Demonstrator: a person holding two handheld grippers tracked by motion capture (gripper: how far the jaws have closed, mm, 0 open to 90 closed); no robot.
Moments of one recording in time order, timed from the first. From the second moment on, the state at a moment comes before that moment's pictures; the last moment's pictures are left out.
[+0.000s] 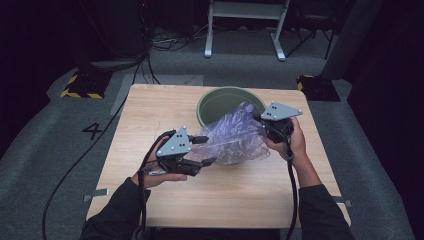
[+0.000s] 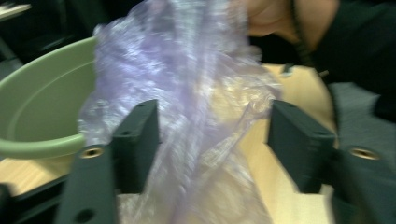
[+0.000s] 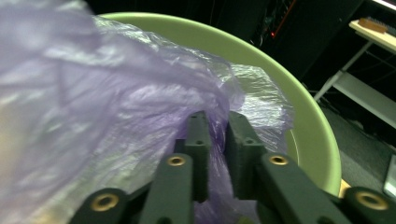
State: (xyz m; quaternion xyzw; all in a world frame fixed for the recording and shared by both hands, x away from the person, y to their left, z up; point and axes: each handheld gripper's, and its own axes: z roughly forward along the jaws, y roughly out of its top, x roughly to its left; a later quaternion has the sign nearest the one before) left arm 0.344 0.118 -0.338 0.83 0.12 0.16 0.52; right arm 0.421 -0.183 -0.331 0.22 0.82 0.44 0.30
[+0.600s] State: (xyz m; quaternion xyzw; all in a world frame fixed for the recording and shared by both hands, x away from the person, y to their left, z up) left arm 0.356 0.112 -0.342 0.82 0.12 0.18 0.52; right arm 0.372 -0.225 -0.318 0.21 0.82 0.45 0.28
